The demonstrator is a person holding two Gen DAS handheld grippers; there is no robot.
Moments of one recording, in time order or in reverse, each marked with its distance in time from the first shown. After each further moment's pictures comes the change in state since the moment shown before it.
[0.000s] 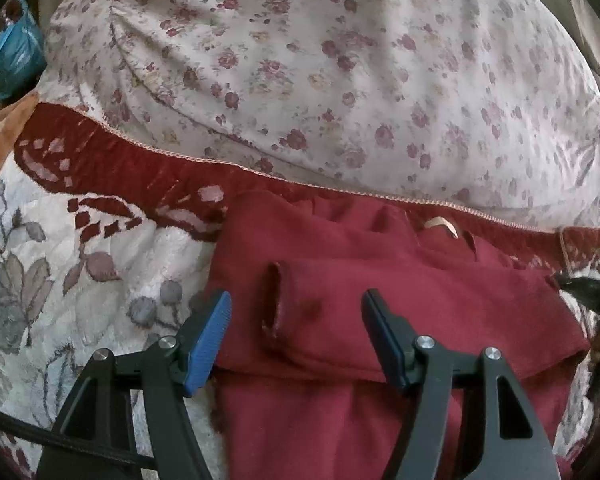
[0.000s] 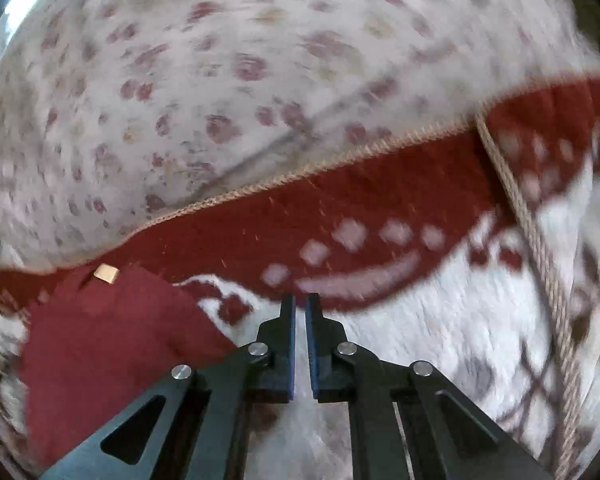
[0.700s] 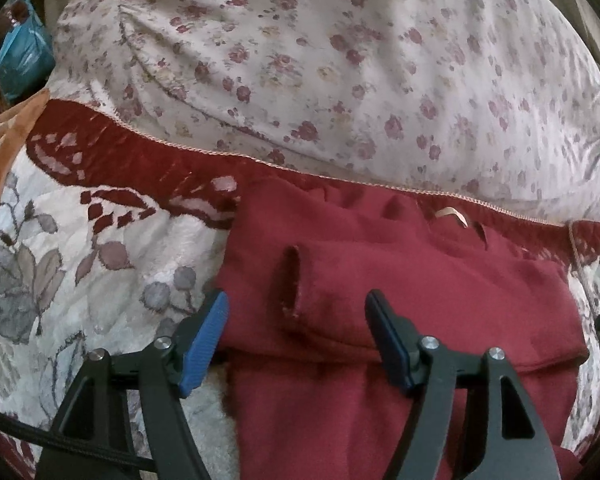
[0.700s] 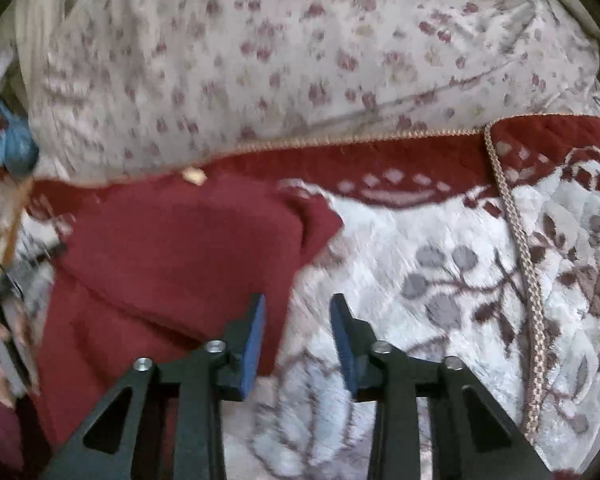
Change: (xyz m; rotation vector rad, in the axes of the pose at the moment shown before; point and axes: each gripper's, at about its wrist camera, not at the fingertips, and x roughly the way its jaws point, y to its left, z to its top) left arm -0.003 0.003 -0.009 -0.006 0.014 0.038; right arm -0.086 0.053 -0.078 -0.241 0.007 0.022
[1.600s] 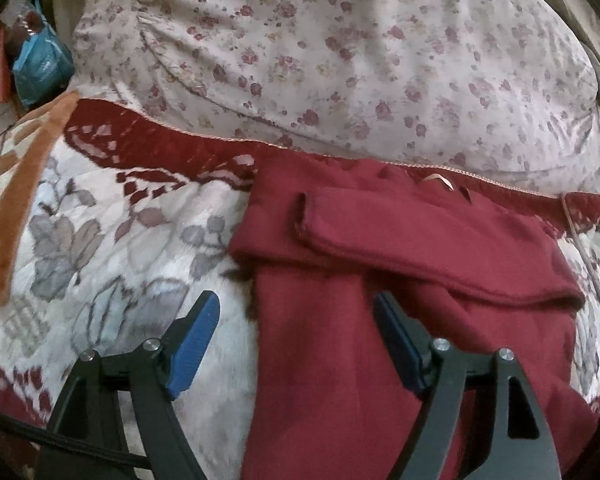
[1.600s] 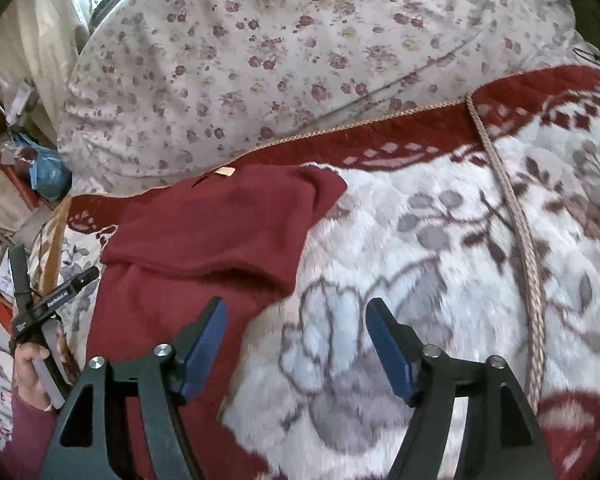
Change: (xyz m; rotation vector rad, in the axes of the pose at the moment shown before) left arm -0.058 -0.002 -0.047 0.036 -0.004 0.049; right arm -0.055 -0.019 -0.057 0.088 -0.009 0.118
